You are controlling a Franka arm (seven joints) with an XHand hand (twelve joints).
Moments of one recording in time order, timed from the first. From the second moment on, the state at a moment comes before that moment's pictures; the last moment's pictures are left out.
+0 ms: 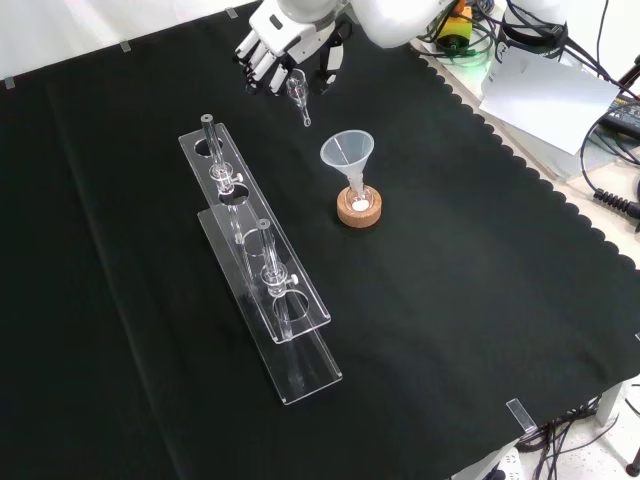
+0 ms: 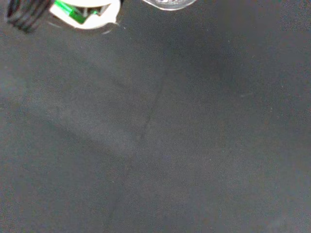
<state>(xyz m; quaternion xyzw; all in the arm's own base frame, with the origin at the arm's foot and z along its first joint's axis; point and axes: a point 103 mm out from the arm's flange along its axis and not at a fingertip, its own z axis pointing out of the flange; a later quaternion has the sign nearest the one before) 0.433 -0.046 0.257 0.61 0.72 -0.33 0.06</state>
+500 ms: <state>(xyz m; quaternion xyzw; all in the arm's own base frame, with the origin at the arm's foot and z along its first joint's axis) 0.447 -0.079 0.233 0.63 0.71 -0.32 0.03</state>
